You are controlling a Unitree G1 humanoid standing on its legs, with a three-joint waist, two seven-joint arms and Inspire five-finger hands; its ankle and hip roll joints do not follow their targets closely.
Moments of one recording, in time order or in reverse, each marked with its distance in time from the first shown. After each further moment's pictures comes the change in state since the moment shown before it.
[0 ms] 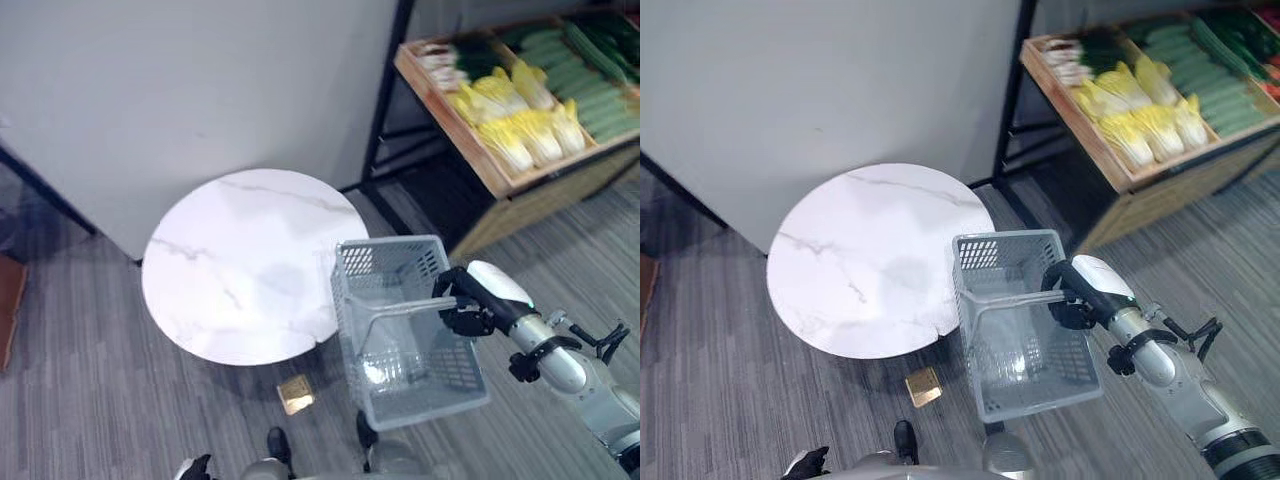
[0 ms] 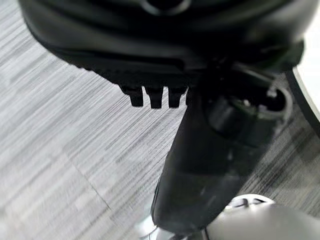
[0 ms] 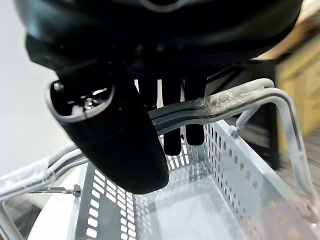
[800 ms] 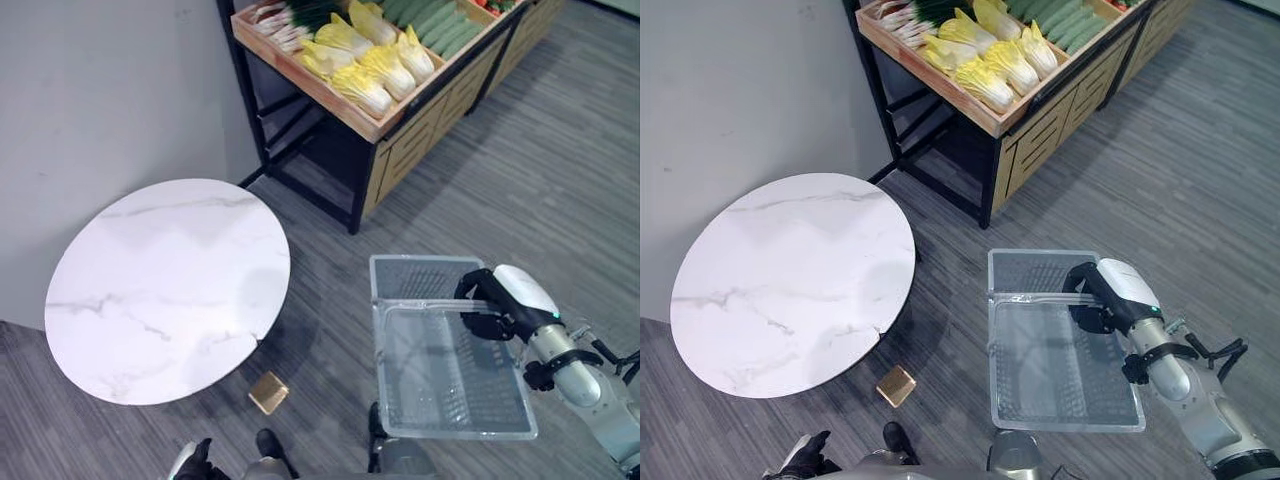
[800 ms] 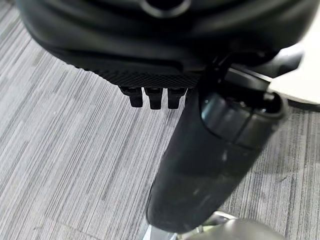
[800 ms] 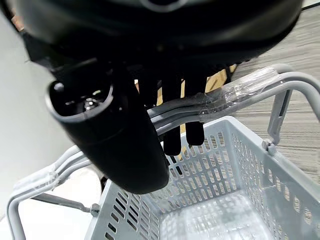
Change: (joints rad) left arm 0.015 -0.012 -0.003 -0.049 0.039 0.004 0.053; right arm 0.144 0.029 -0.133 -0.003 -0.037 -0.003 -0.066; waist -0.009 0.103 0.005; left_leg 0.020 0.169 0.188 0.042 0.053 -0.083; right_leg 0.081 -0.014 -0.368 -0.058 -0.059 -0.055
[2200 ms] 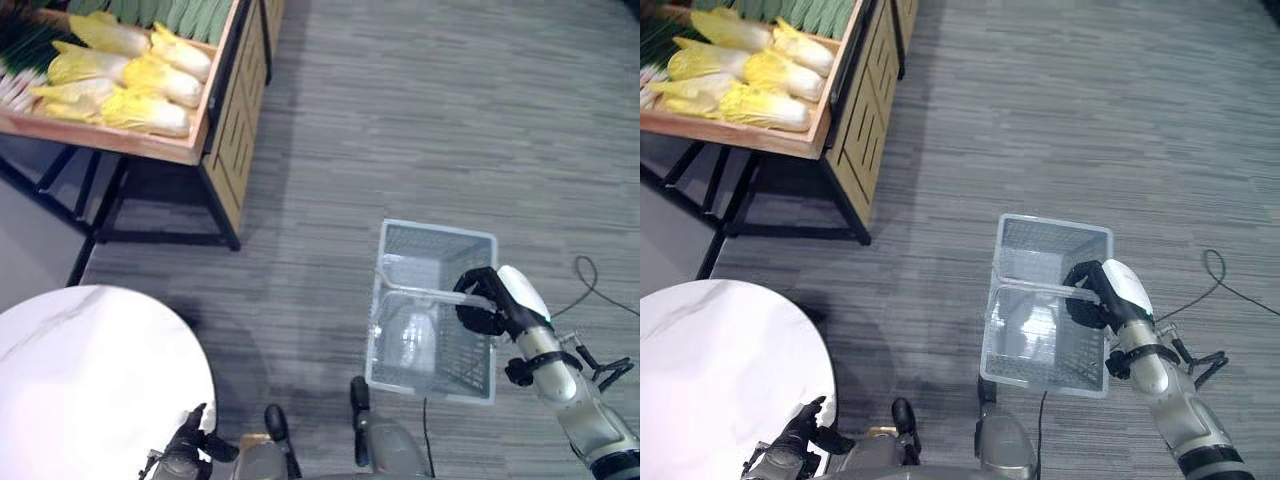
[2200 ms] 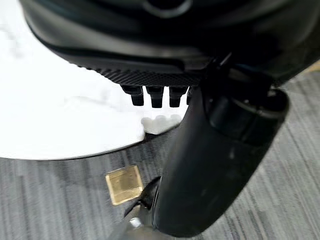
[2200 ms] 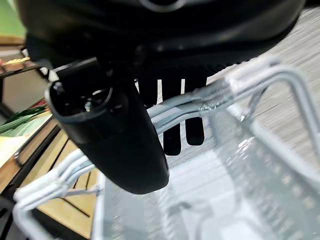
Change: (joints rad) left arm -0.051 0.085 0.009 -0.070 -0.082 -0.048 -0.041; right arm -0.084 0.166 0.011 0.123 -0.011 0.027 -0.053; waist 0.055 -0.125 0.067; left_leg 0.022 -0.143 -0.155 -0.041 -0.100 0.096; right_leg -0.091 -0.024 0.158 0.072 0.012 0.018
